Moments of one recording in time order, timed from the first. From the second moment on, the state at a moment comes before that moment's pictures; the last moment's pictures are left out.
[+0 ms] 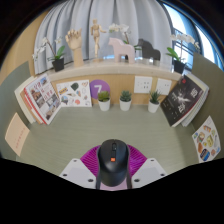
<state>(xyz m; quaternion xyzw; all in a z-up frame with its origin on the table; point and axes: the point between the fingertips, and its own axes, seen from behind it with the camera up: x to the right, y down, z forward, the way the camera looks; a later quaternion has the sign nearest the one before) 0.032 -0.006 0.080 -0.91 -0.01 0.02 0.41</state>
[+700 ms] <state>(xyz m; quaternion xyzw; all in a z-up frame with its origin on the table) 0.017 -0.057 -0.009 -0.95 -0.04 0.04 0.31</state>
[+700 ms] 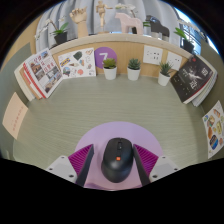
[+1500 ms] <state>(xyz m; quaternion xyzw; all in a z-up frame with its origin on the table) 0.002 -0.214 0.203 -0.90 0.01 -0.02 0.44</state>
